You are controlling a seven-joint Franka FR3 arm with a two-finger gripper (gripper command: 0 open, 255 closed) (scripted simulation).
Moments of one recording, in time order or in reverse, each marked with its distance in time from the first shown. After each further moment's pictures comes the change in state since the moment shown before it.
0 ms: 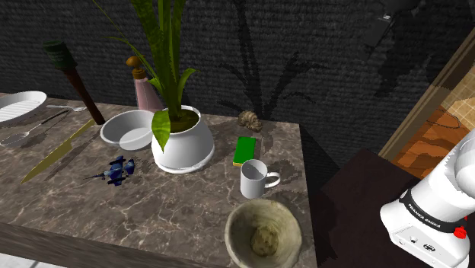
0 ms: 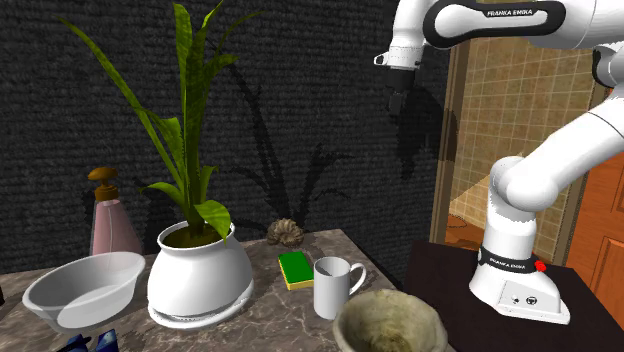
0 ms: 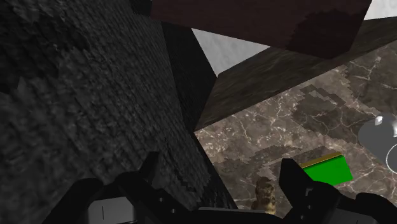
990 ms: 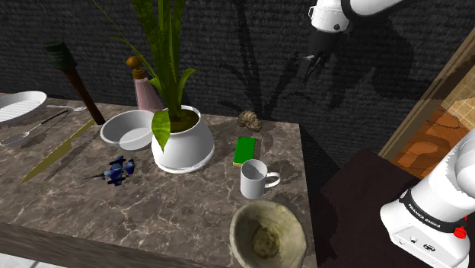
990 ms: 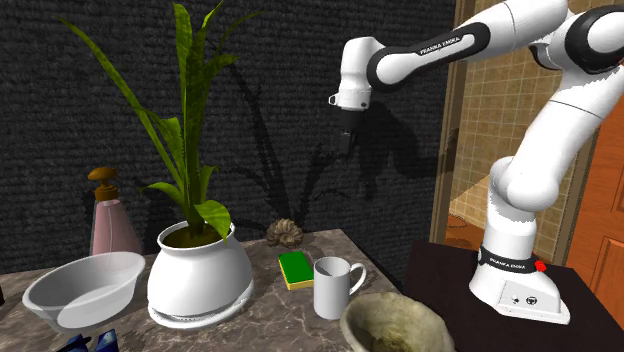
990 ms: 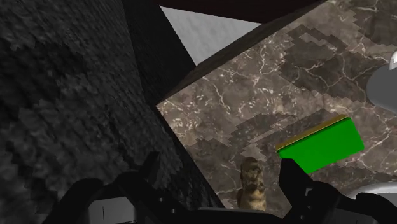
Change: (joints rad) arm 0.015 0.391 0.092 0.020 0.064 0.320 0.167
